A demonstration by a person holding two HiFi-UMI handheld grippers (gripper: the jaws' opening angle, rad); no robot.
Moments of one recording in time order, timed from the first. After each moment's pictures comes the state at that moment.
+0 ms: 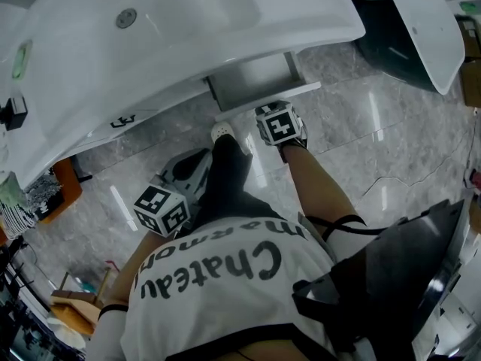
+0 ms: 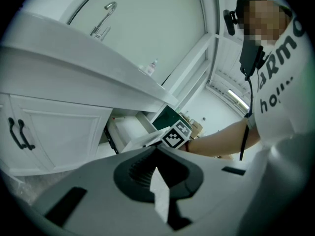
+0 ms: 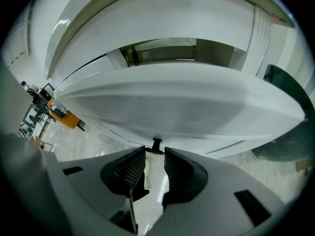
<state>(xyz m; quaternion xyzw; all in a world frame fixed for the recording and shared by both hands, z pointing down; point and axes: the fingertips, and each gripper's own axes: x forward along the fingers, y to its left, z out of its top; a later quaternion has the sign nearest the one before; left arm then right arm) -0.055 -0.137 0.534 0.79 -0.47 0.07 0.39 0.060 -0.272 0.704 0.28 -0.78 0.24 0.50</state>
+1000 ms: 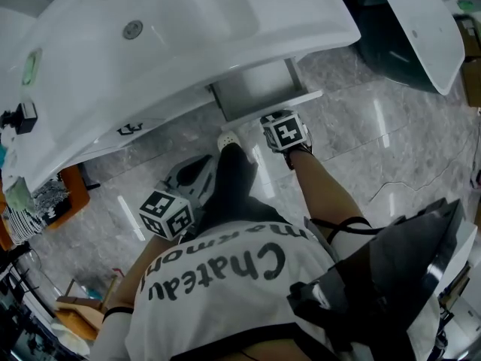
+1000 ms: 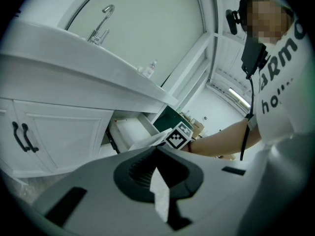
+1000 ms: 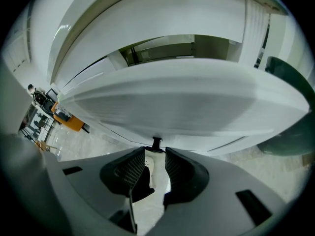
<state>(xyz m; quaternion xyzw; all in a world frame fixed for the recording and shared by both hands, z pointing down) -0.059 -0.133 0.529 0.79 -0.48 0.07 0.38 0.061 -0.267 0.704 0.27 -0.79 0.26 0.48</state>
